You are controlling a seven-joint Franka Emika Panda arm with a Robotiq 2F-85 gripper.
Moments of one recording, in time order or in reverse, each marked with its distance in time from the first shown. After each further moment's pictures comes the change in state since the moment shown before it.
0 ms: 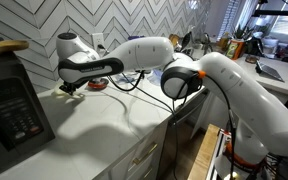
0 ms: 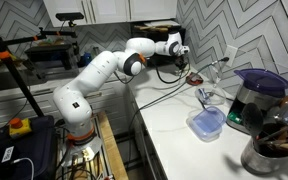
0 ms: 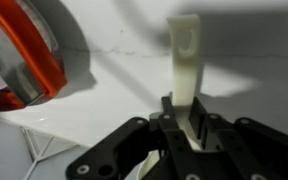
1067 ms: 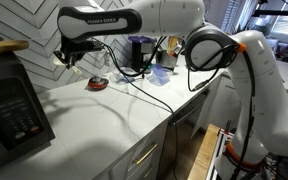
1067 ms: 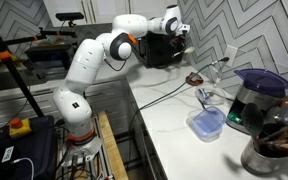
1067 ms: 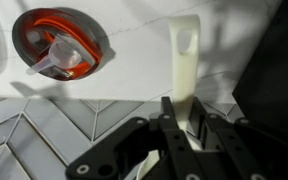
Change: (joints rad) arm -0.008 -0.369 0.006 -0.237 0.066 -0.062 0.273
